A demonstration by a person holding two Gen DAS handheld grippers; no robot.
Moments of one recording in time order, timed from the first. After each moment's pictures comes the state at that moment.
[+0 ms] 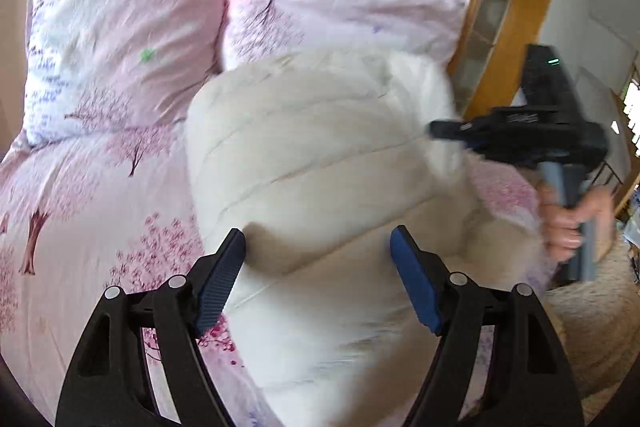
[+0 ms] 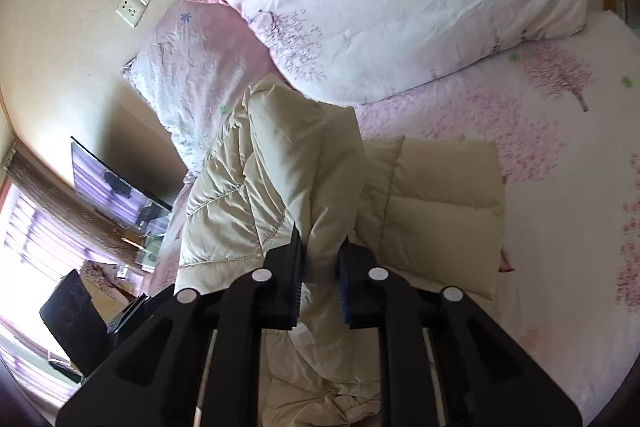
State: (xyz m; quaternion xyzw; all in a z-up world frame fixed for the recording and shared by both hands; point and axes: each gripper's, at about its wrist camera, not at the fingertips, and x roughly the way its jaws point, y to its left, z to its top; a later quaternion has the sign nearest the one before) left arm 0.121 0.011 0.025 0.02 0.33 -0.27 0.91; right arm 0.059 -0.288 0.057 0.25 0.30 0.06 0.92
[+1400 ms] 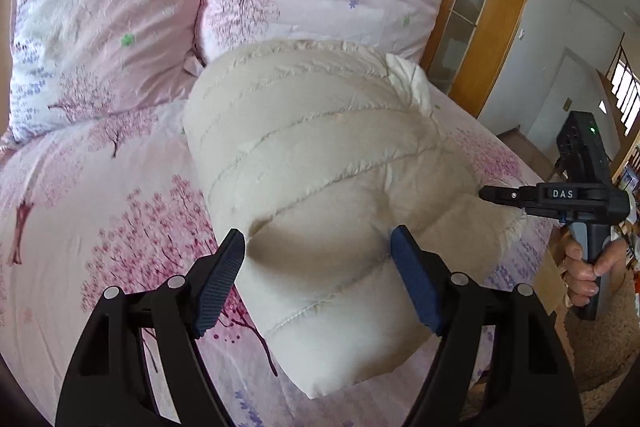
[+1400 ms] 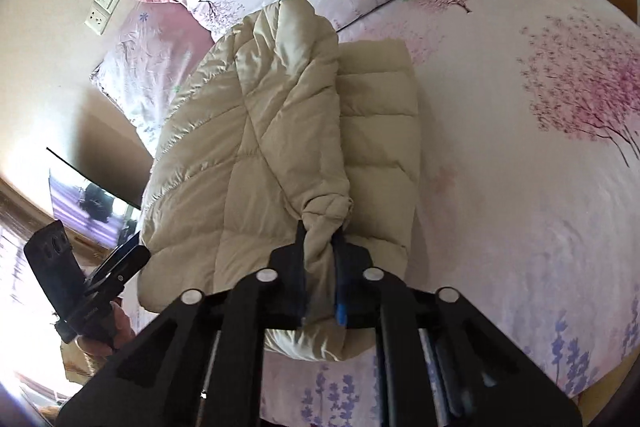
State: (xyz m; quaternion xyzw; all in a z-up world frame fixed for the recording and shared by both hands) left arm 0.111 -0.013 0.009 0.04 0.34 -0.31 0.89; right arm -0.054 -0.286 -0.025 0.29 0.30 -0.03 0.91
